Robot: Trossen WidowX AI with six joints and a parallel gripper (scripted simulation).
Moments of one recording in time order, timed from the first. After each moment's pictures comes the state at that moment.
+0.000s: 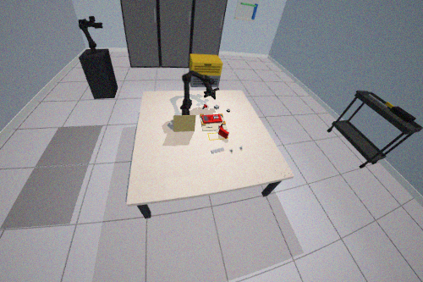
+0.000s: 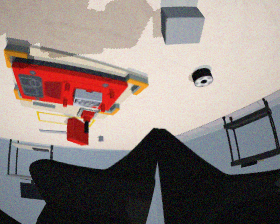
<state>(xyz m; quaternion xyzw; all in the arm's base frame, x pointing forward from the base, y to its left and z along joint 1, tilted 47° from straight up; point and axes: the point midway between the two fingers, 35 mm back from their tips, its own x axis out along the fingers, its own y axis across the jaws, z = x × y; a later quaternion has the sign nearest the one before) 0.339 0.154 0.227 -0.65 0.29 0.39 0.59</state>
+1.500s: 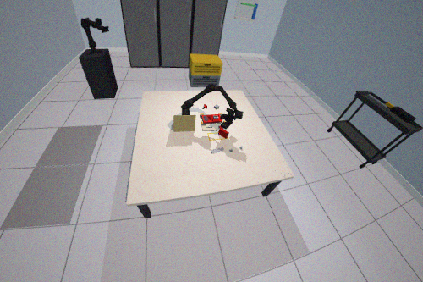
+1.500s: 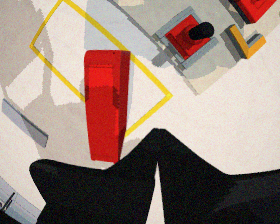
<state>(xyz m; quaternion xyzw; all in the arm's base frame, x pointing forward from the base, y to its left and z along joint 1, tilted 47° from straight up) 0.384 -0.084 -0.089 -0.50 0.03 0.66 0.56</state>
